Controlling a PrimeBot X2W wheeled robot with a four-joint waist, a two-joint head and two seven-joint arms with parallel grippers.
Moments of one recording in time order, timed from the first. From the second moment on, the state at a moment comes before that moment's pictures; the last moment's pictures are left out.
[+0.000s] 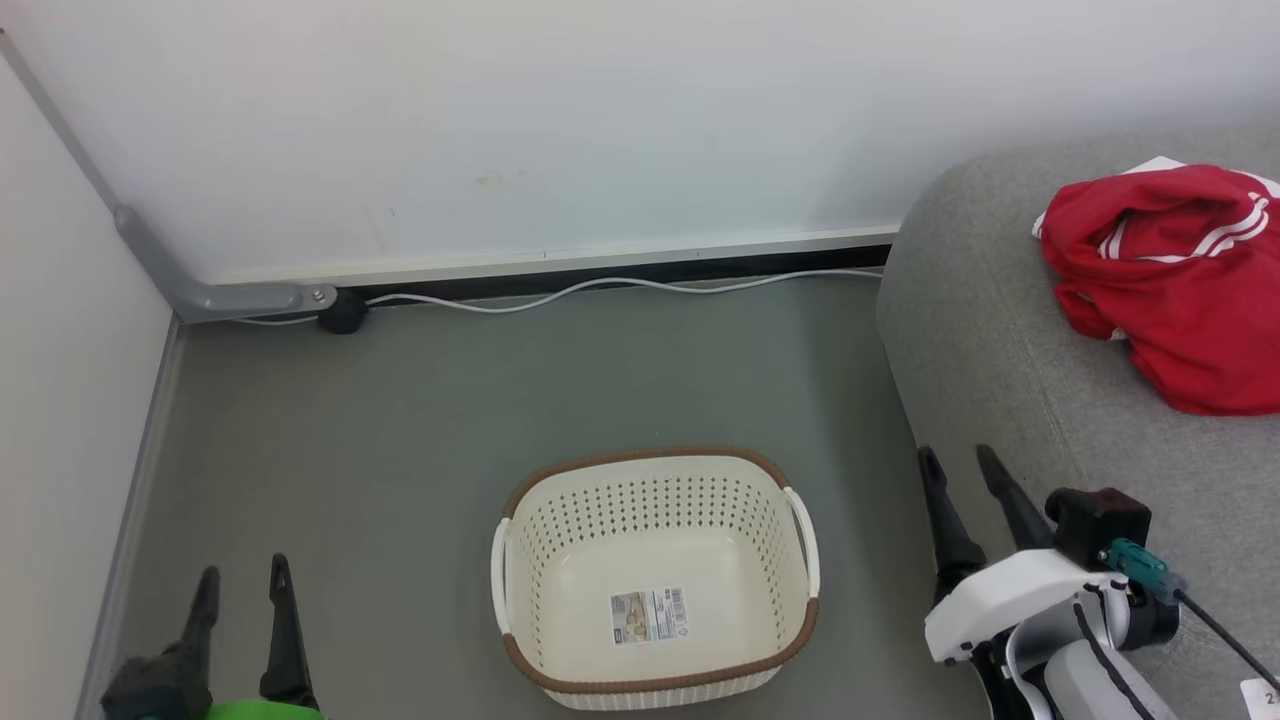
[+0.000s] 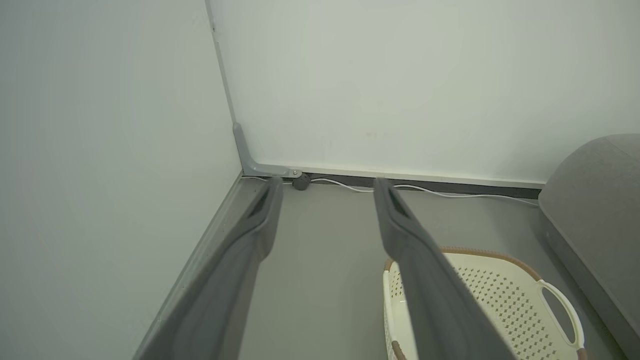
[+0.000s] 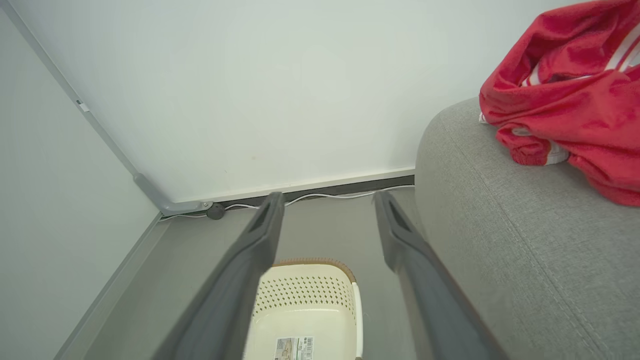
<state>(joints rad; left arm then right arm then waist) 0.17 0.15 -0.12 0.07 -0.34 0.12 -0.25 -0.01 -0.12 0.30 0.25 0.38 -0.09 -0.21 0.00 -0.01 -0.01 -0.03</state>
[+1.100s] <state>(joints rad) 0.16 0.11 -0.09 0.14 -0.68 0.06 -0.16 0.03 -0.09 0.20 0.28 0.71 -0.04 -0.13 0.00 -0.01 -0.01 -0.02</state>
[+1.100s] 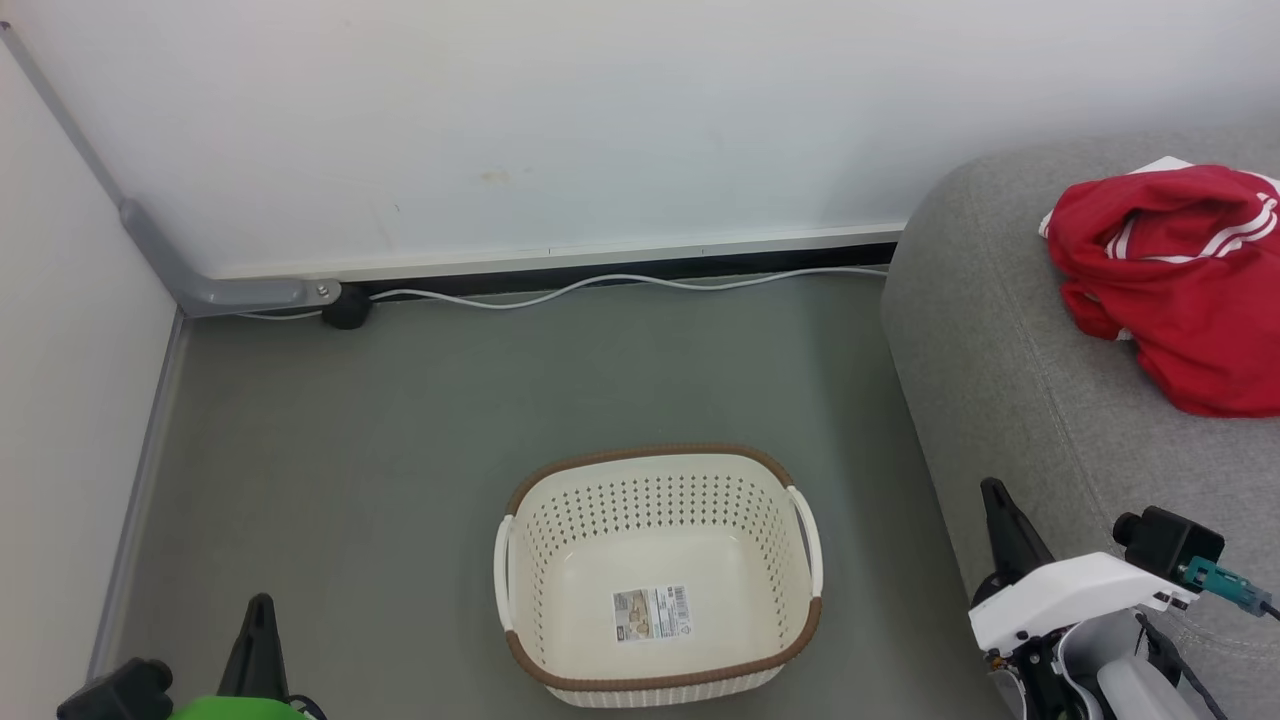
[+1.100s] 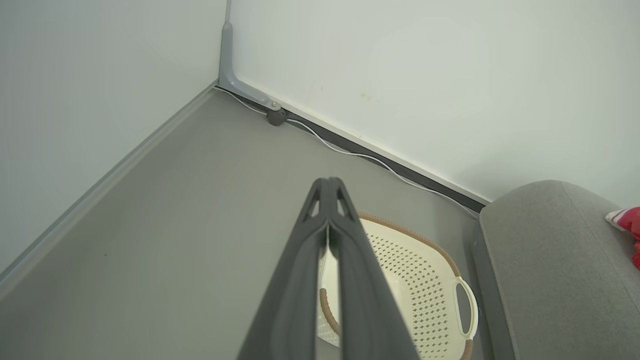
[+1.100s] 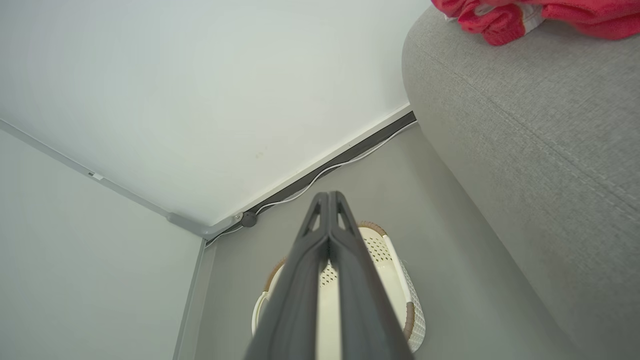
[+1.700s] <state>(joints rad) 0.11 0.10 -0.05 0.17 -0.91 0.02 -0.10 0.01 -0.08 0.12 0.28 0.93 0.00 -0.07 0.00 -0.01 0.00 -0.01</state>
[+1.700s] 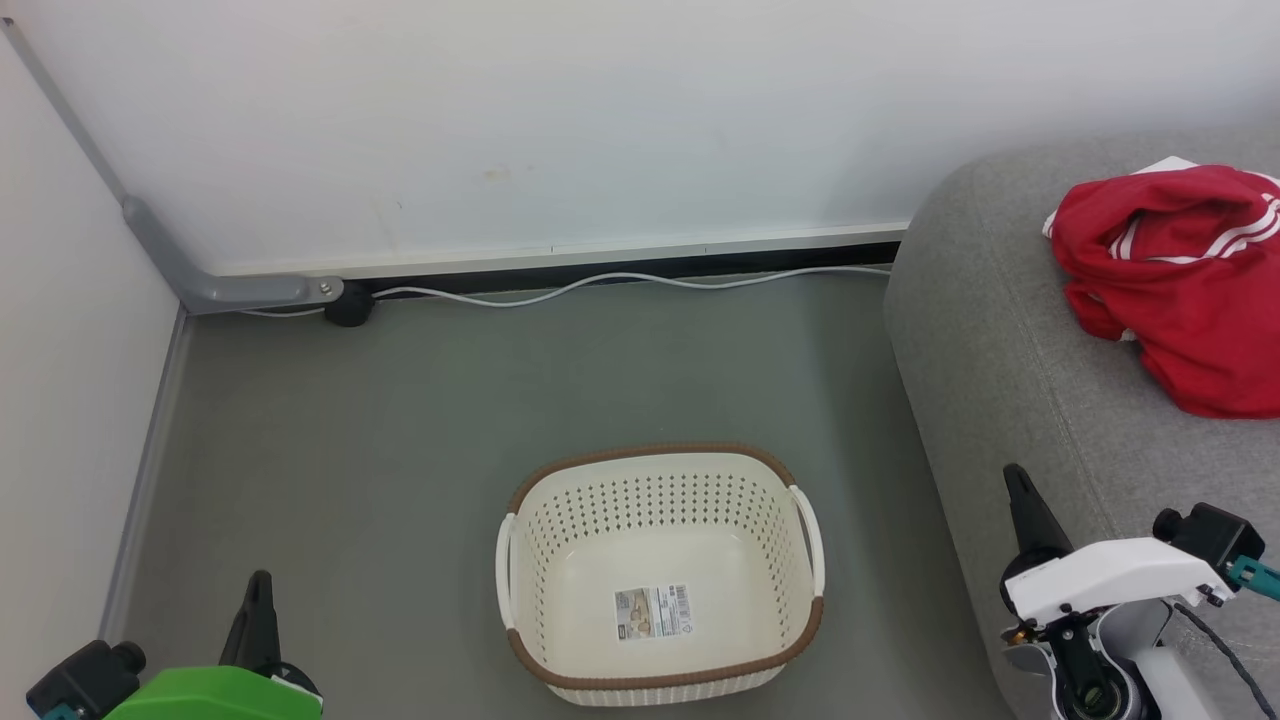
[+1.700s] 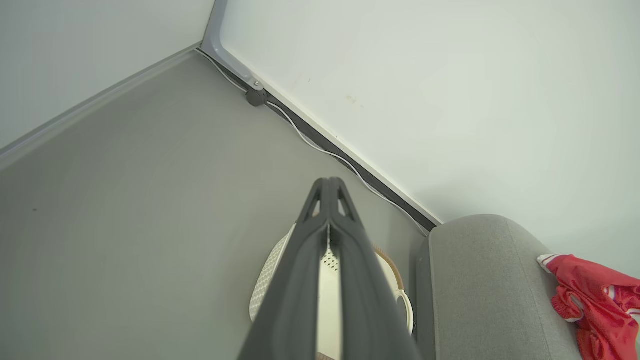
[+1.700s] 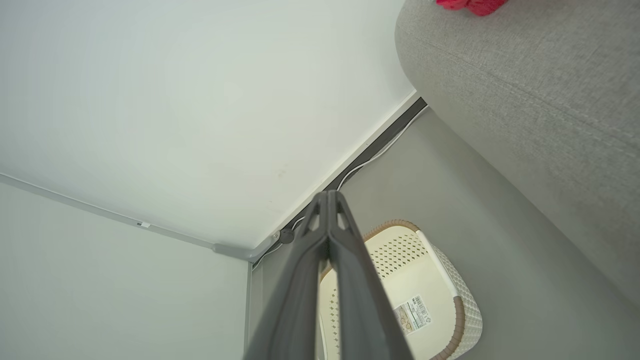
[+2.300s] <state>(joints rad) 0.06 0.08 -0.02 0.20 -1.13 -0.02 -0.04 -0.01 -0.07 0.05 0.28 1.14 0.04 -0.02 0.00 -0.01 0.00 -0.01</state>
